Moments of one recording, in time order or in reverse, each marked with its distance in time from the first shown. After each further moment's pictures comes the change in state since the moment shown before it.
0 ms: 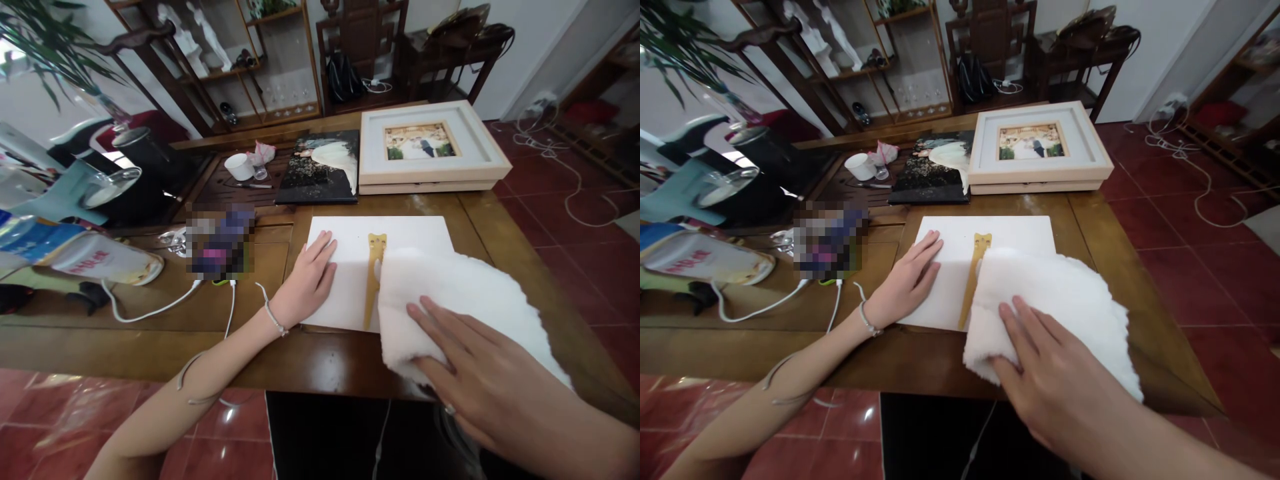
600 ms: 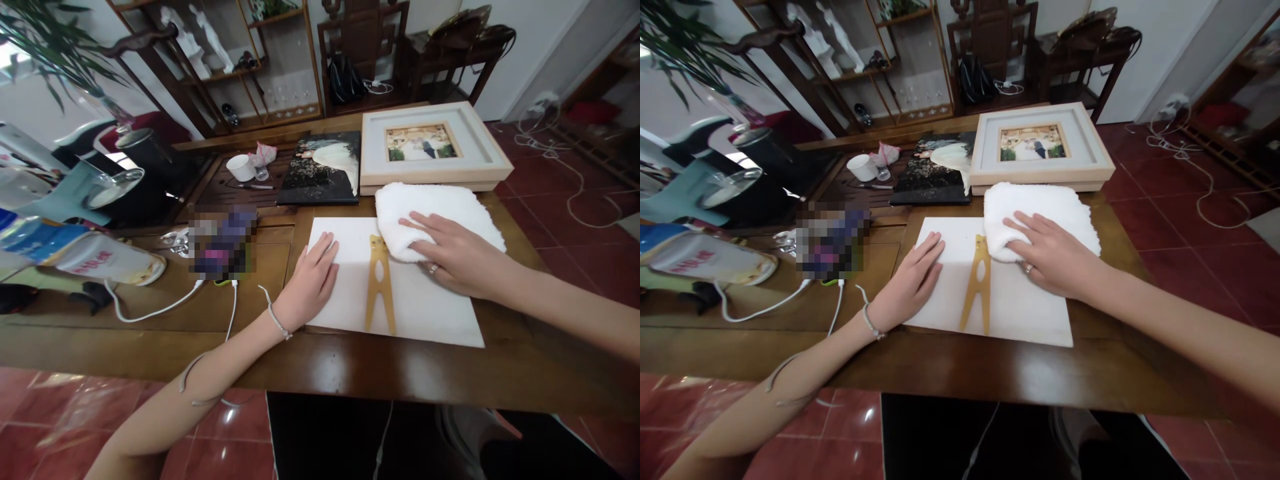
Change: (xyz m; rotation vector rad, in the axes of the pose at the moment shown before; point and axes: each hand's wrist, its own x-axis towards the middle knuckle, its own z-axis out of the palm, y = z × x) left_hand -0.003 0.003 0.001 0.071 -0.037 -0.024; right_hand 0.034 0.122 0.063 0.099 -0.030 -0.018
